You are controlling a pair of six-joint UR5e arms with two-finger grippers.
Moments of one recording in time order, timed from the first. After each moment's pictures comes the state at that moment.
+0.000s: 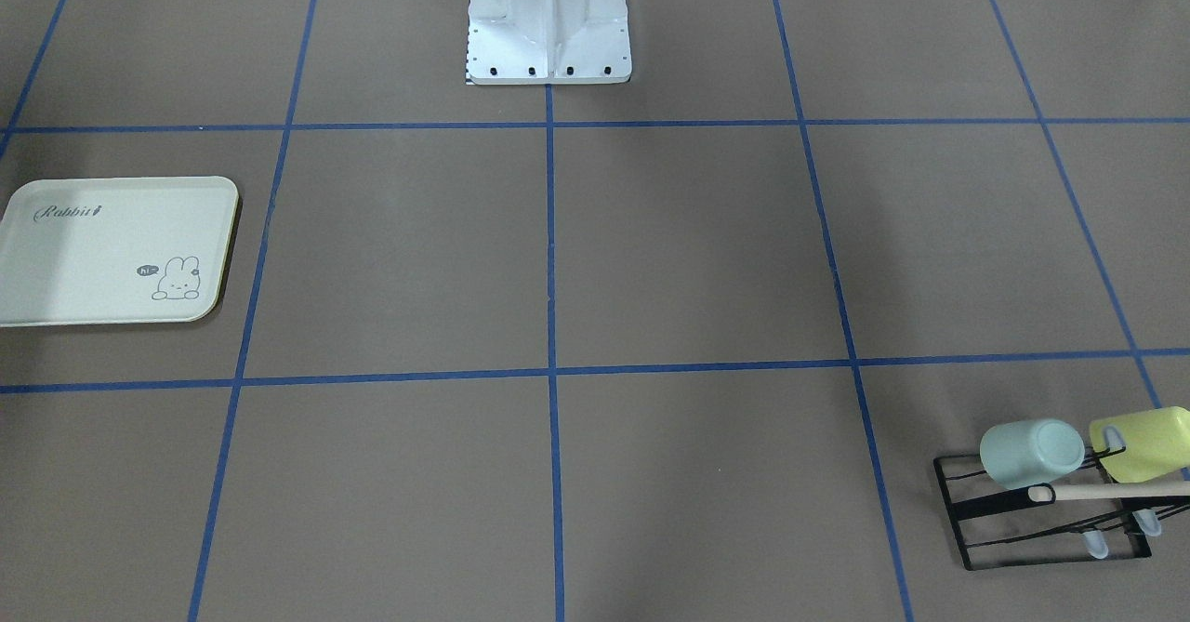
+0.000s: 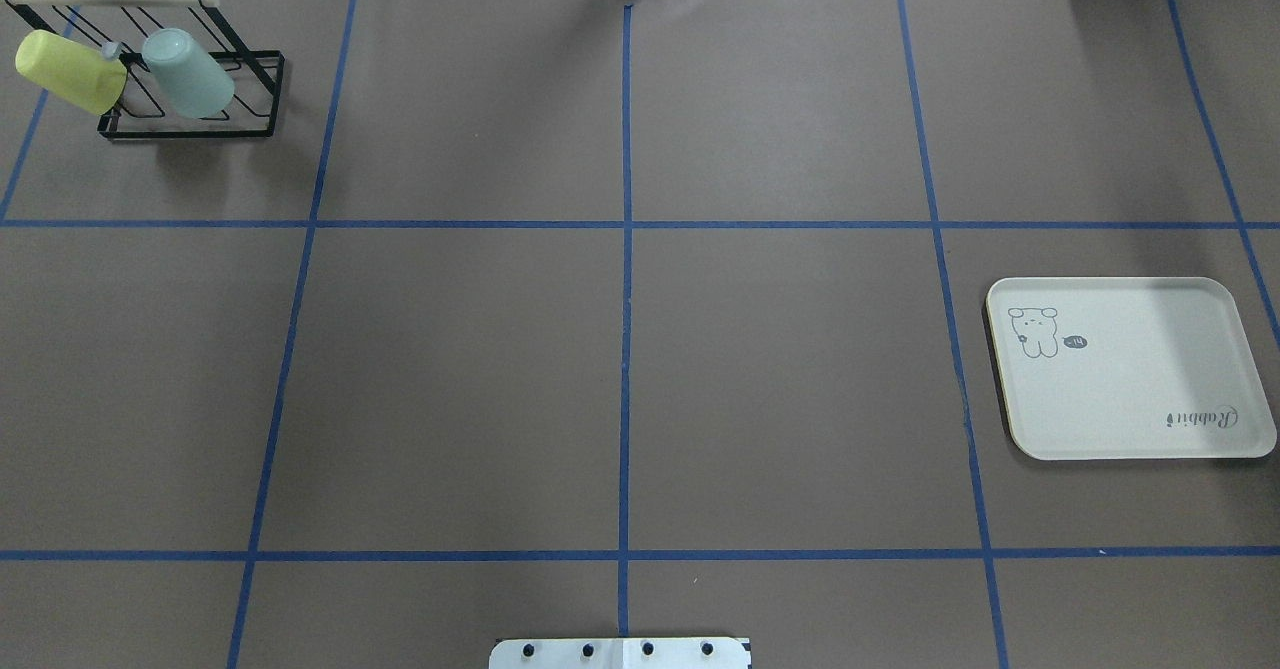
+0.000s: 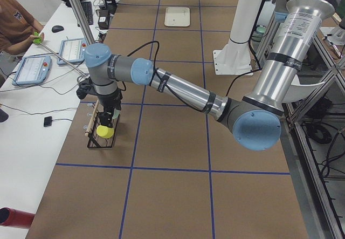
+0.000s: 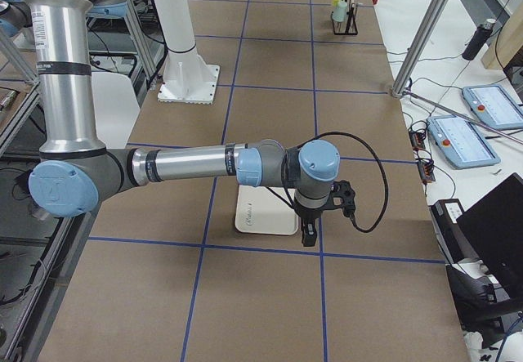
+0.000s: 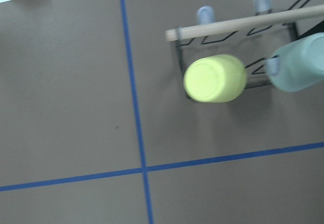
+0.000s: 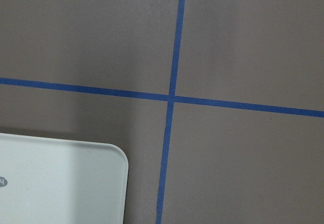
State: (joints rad) left arm -1.43 -1.95 -1.65 -1.42 -2.28 -0.15; right arm 1.60 -1.53 1.66 -1.69 2.33 -0.11
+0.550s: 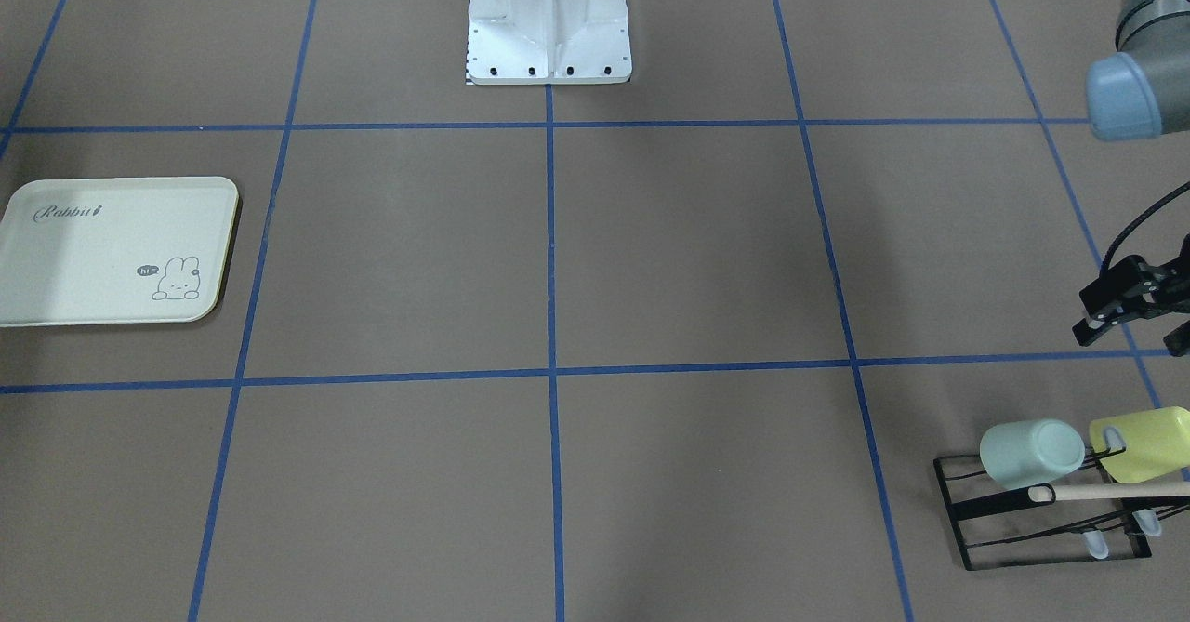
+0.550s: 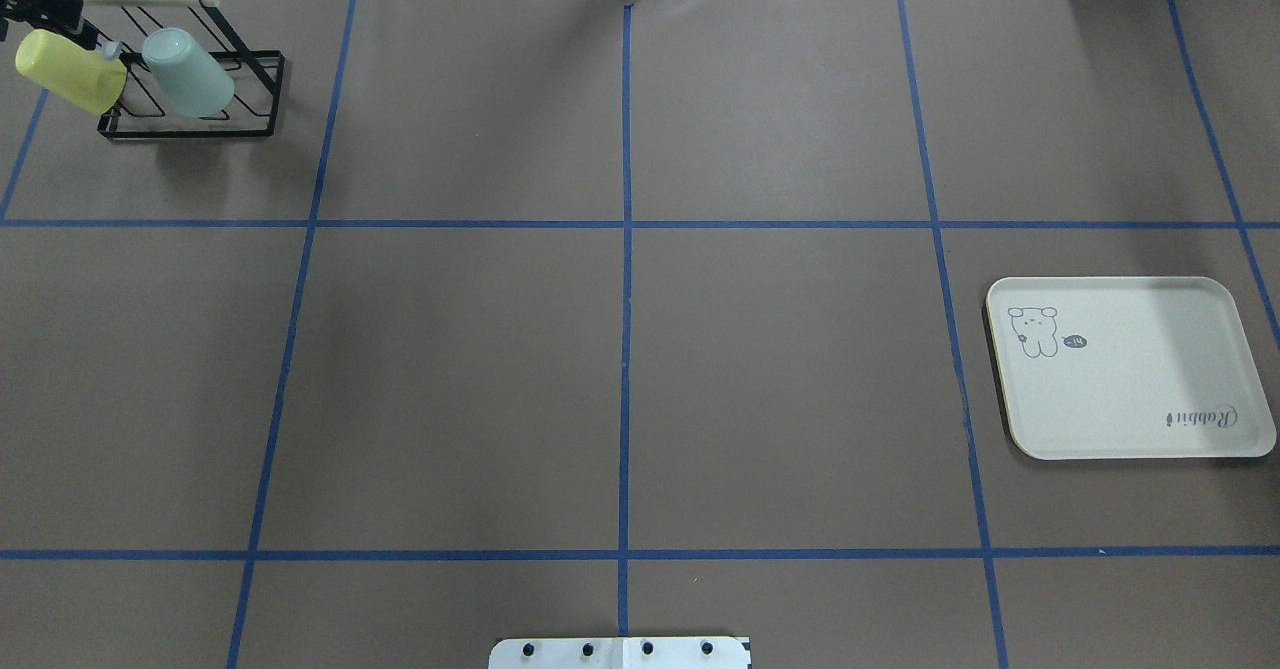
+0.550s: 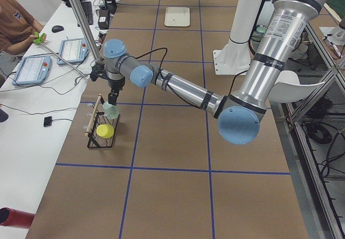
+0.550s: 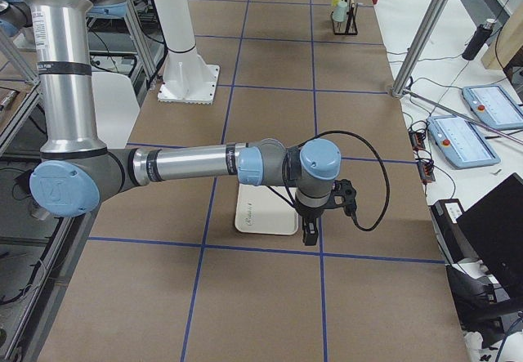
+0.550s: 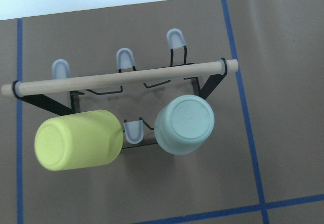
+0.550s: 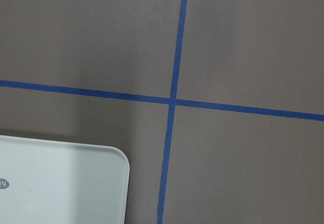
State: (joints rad) left arm -1.29 -1.95 -1.54 -1.85 -2.28 -0.50; right arm 1.60 -1.52 1.66 -1.70 2.33 -0.11
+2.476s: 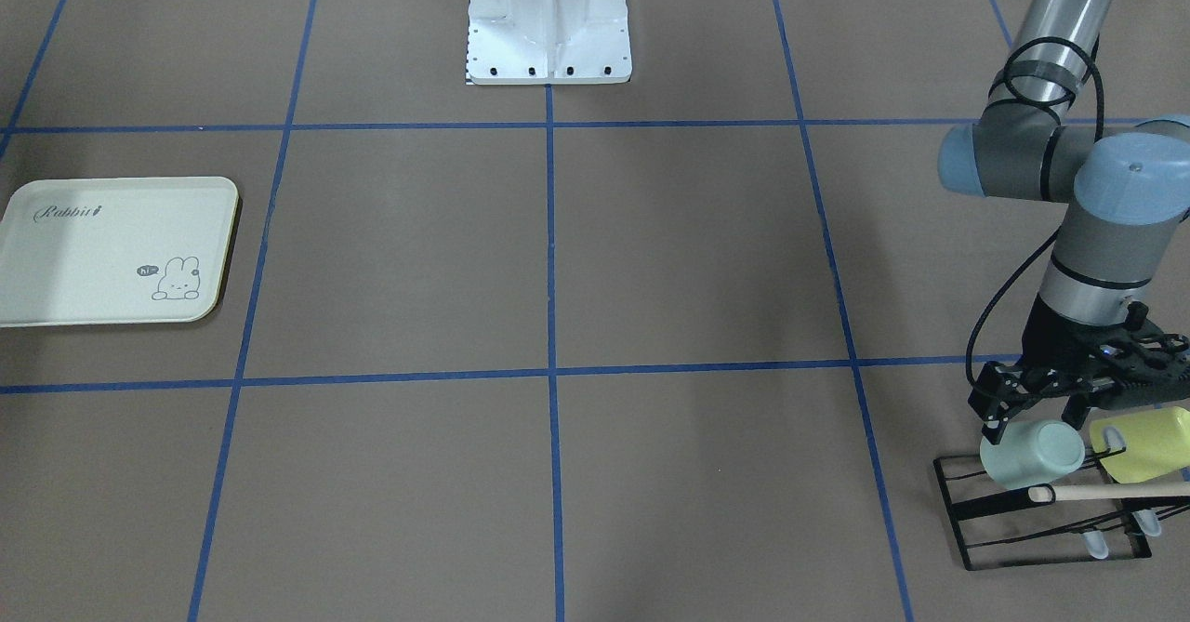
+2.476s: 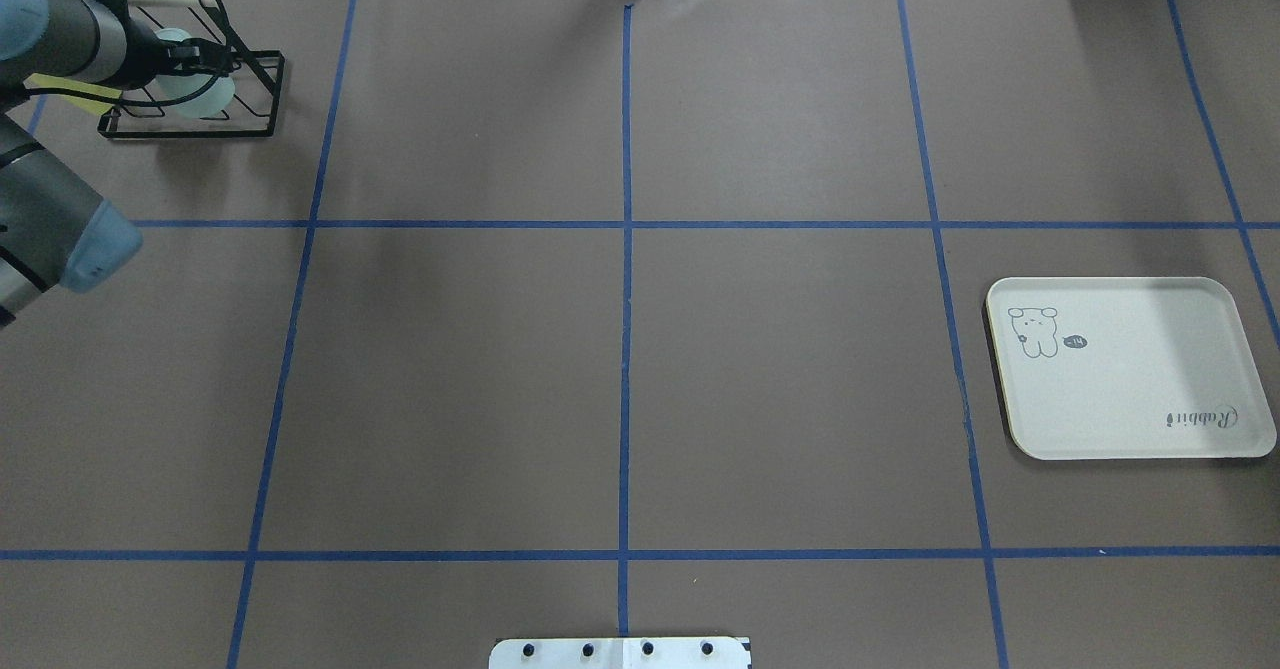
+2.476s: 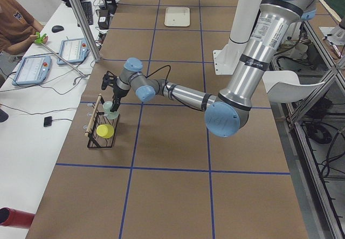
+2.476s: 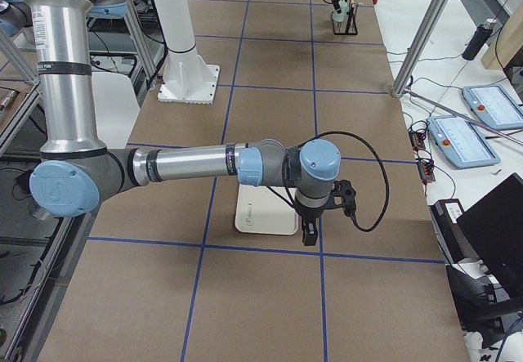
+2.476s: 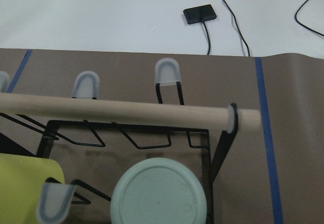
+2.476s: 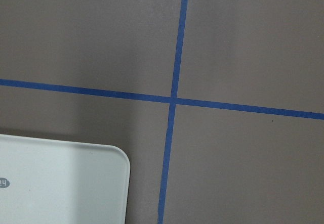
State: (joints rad) left arm -1.04 -1.97 -1.37 -2.19 -1.77 -0.92; right arm 1.59 -1.53 1.66 -1.70 2.33 -0.11
